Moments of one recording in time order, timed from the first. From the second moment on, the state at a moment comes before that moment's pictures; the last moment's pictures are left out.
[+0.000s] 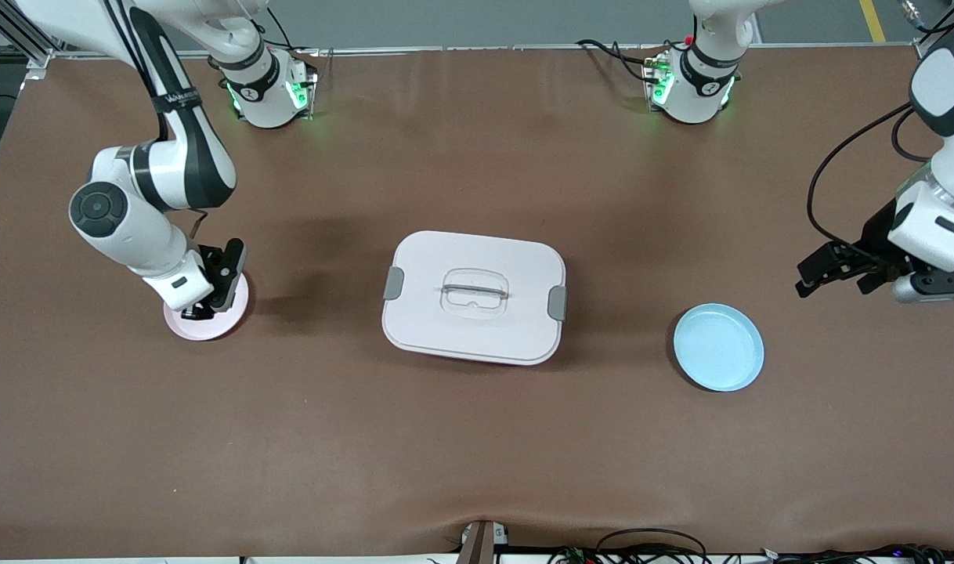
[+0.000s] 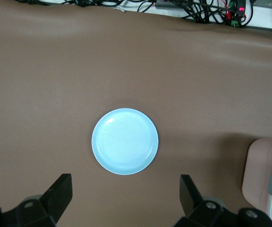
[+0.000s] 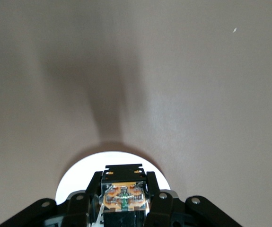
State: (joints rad) left arm 0.31 0.05 -0.37 -1.74 -0.04 2.01 -0.12; right arm 0.06 0.19 0.00 -2.19 -0.08 2.41 -1.31
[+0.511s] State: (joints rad) left arm 0.31 0.04 -0.37 -1.74 -0.04 2.00 -0.12; right arm -0.05 0.21 0.00 -2.30 -0.08 2.58 -1.43
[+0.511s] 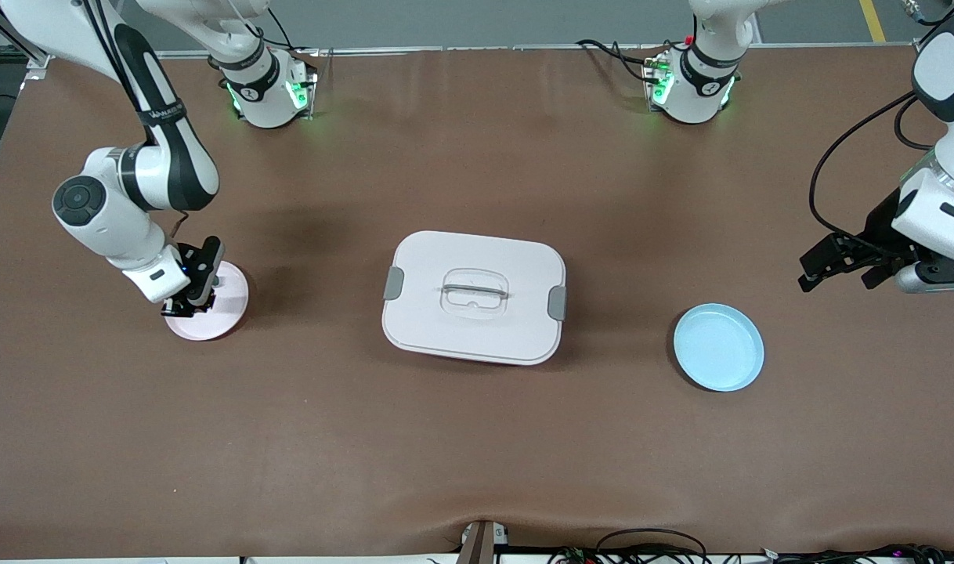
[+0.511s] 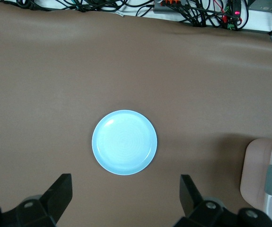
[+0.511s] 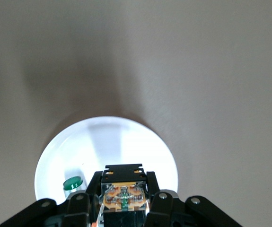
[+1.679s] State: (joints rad) left arm -0.07 0.05 -0.01 -1.74 -0.04 2.00 -0.12; right arm -0.07 0.33 0.01 -2.29 -0.08 2.62 -1.44
